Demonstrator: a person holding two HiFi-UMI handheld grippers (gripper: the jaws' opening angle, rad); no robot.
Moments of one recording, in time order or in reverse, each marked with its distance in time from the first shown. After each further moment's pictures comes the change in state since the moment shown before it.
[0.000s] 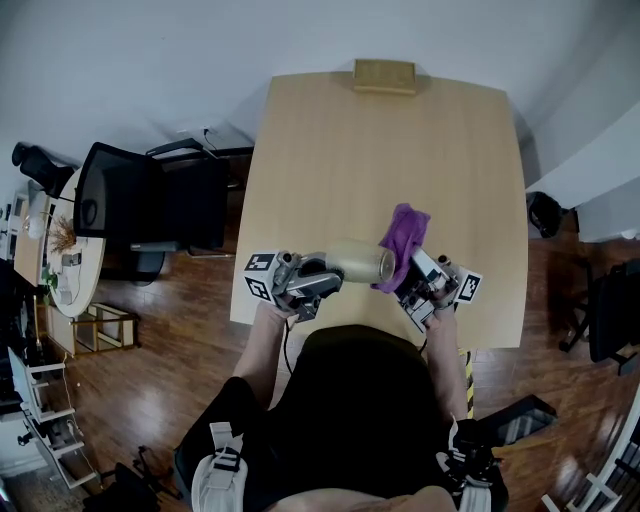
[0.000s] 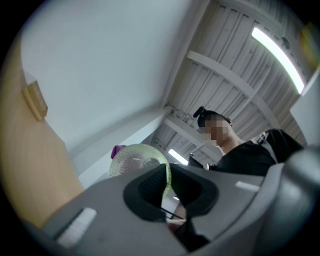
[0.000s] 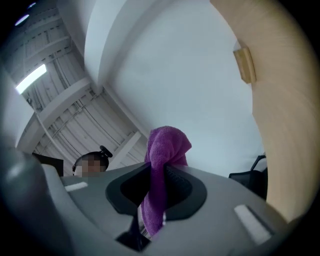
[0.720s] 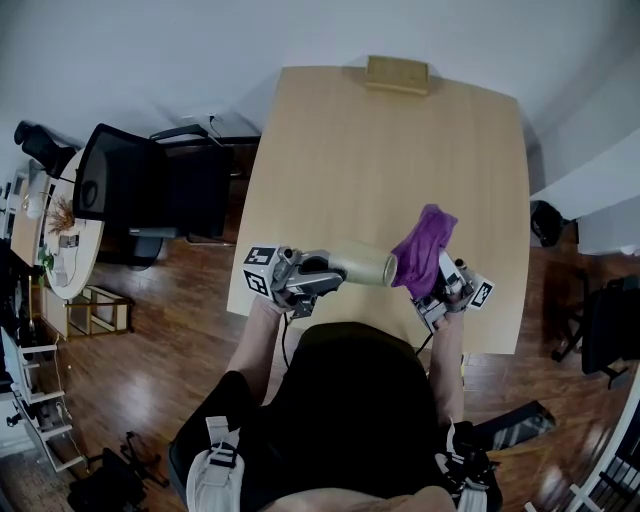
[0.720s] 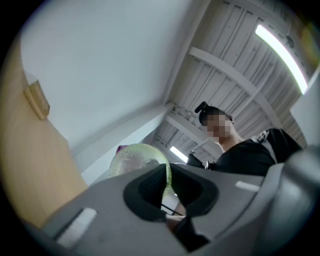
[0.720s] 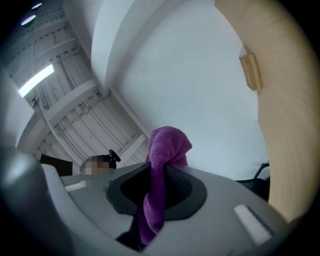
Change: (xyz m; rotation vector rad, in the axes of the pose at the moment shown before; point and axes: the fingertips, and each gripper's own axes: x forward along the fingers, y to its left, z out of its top) left arm -0.006 -0.004 -0.005 -0.011 0.044 0.023; right arm -0.014 0.017 0.020 -0.052 -0.034 0.039
